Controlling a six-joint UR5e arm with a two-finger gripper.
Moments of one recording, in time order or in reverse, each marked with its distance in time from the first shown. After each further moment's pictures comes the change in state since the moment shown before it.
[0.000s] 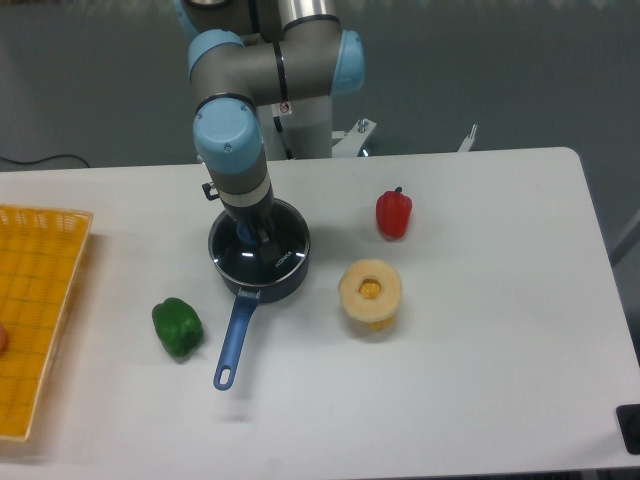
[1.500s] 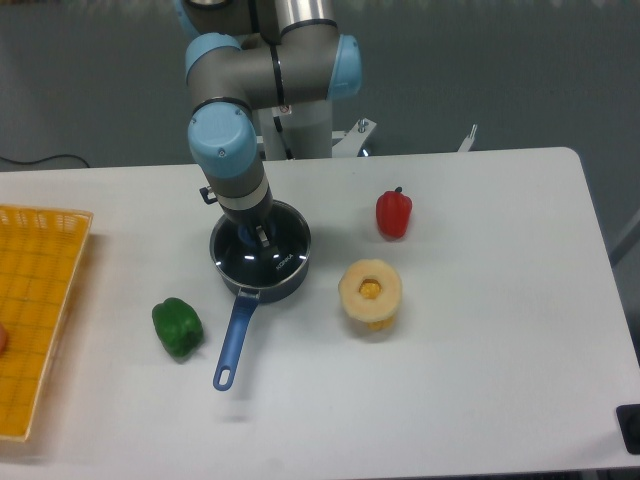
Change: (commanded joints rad) arm -0.005 -0.011 0.014 -0.008 0.012 -0.026
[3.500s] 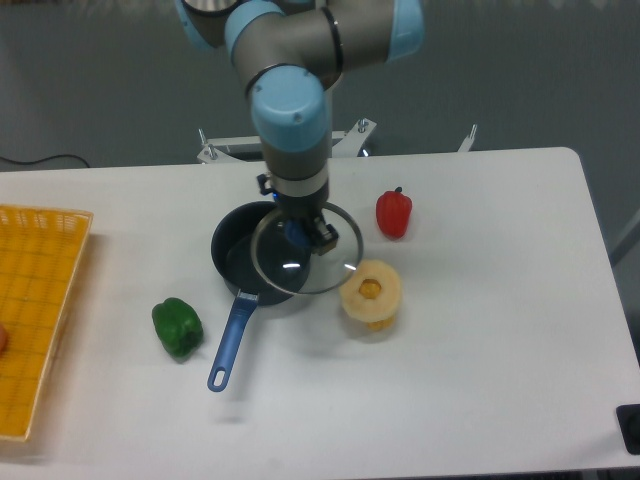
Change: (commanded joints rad) arm 0.222 0.002 0.268 -0.147 -0.037 0.014
